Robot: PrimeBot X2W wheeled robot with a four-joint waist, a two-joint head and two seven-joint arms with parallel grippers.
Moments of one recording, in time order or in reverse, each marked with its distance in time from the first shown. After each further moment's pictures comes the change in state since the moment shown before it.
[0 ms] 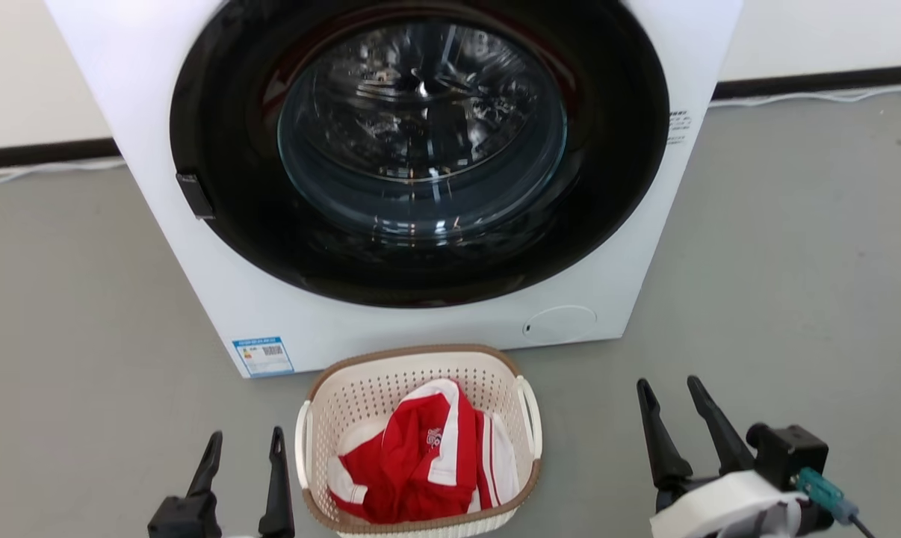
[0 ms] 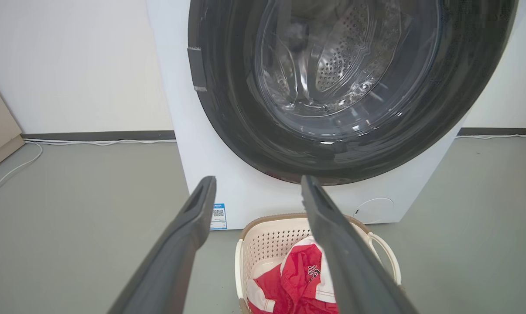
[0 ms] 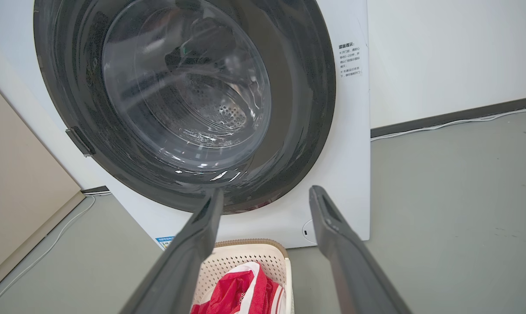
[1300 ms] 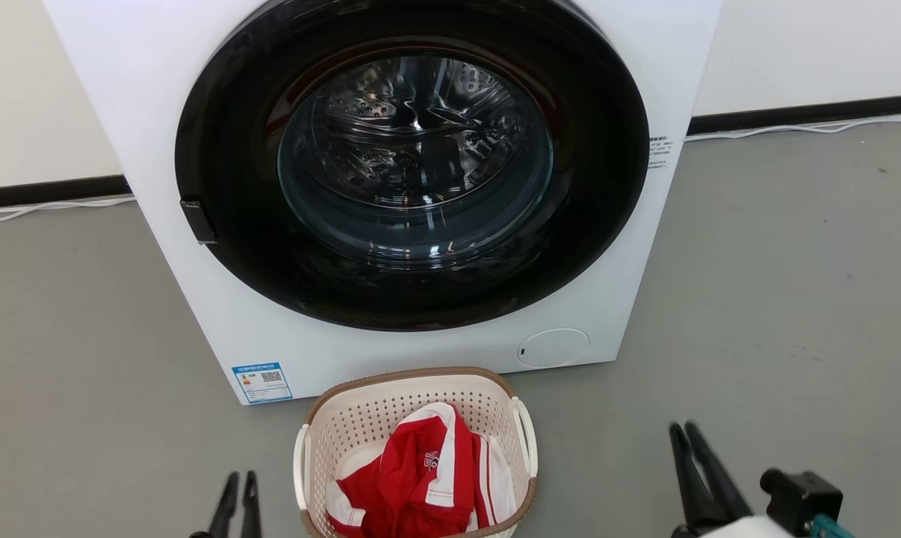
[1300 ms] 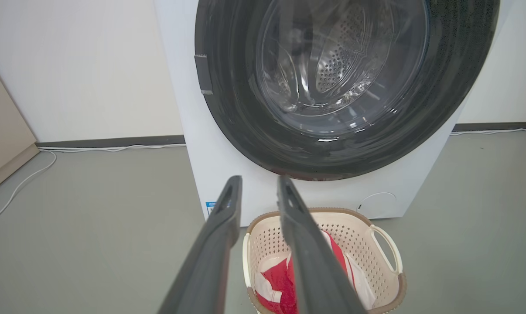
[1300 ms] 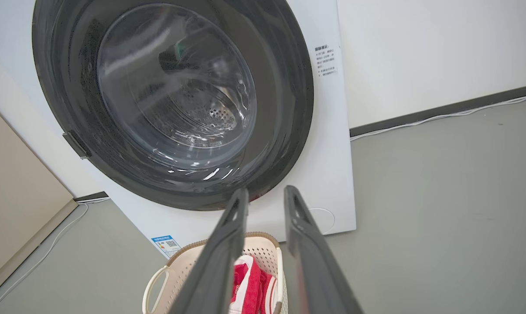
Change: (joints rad) left arm 0.124 -0.021 0.033 -0.065 0.060 -0.002 0.000; right arm 0.121 0.003 -0.033 -0.050 0.001 -0.001 0.001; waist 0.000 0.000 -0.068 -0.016
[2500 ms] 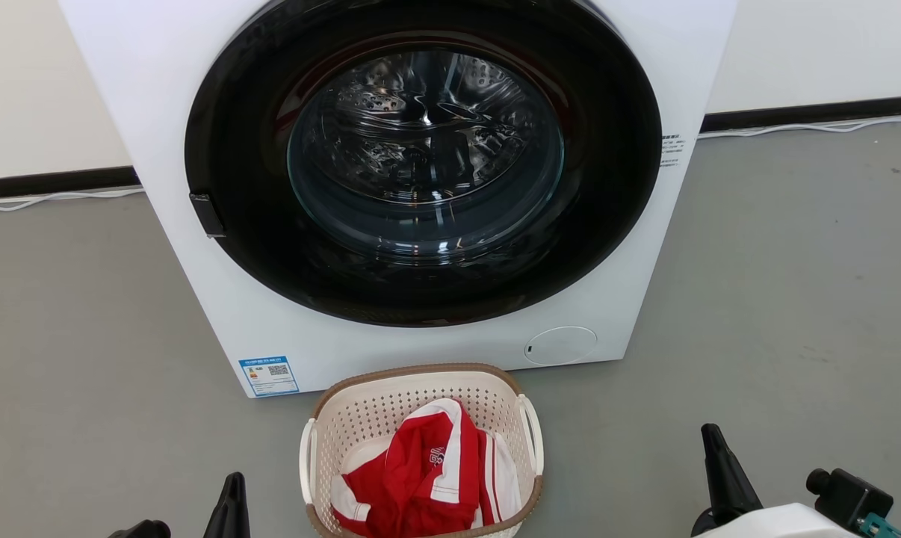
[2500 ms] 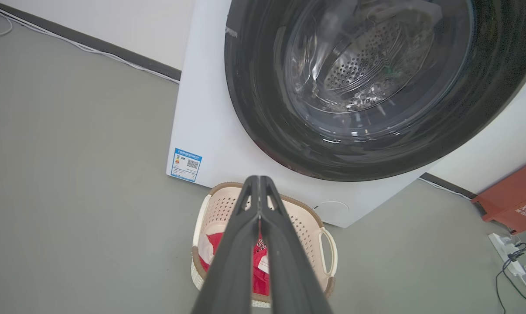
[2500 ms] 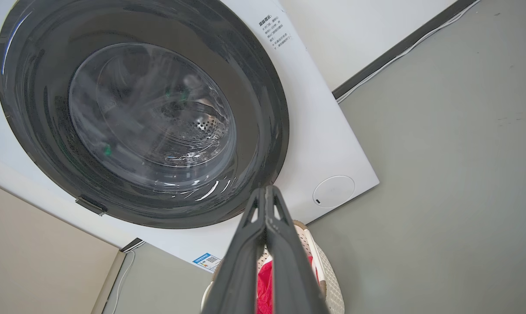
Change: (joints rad) left arm -0.047 0.000 0.027 0.059 -0.425 -0.061 0.097; right arm 0.006 -0.002 -0.037 -0.011 0.376 0.000 0.087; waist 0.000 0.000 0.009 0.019
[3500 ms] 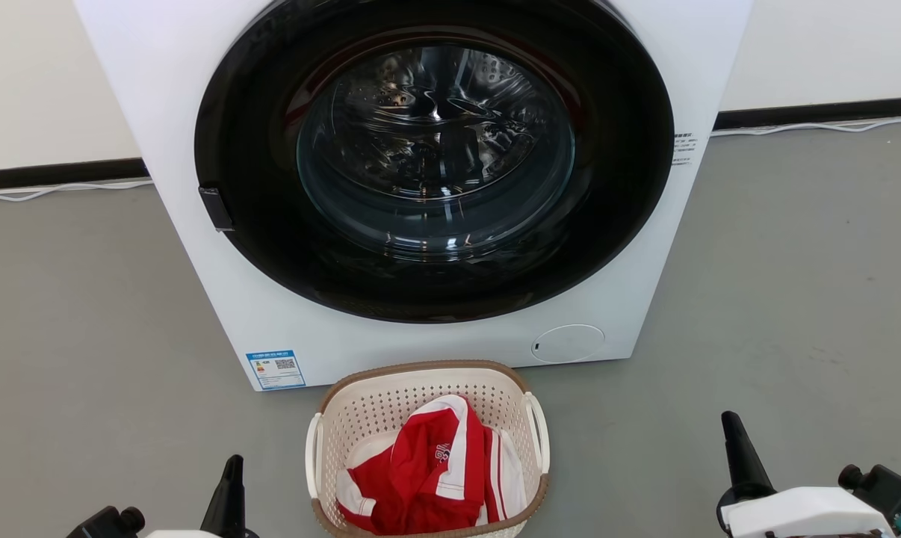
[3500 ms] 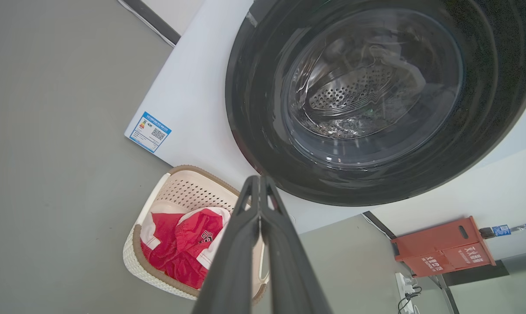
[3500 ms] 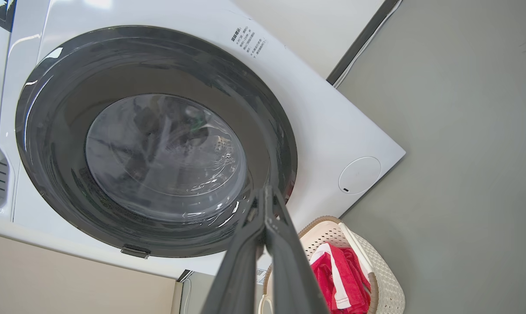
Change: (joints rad) left arm -0.065 -0.001 0.032 0.042 -0.345 -0.058 0.079; right arm -0.025 -0.001 -0.047 -0.019 0.306 0.000 0.079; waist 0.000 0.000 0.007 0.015
